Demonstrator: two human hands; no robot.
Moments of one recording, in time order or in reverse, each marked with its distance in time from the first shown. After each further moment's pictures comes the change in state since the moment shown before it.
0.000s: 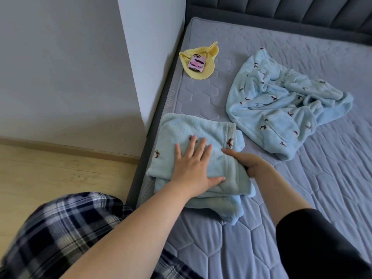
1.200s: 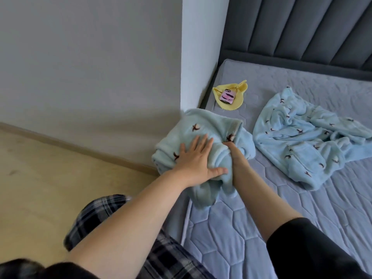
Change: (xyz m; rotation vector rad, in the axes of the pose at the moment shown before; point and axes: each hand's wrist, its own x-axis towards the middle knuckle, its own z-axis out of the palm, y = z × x) left_hand -0.037 -0.057 -0.093 -0.170 -0.008 -0.101; right_hand -0.073 -0.065 0.123 0.375 0.050 -0.334
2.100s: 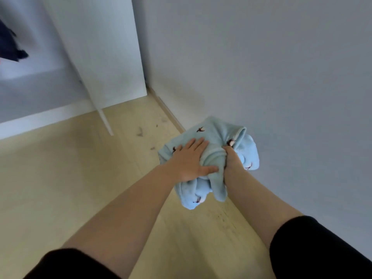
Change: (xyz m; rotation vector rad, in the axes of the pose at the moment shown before) left_hand -0.191 -0.513 -0.206 -0.243 0.142 -0.655; right_hand -0.005 0.034 0.631 -0.266 -0.332 0.337
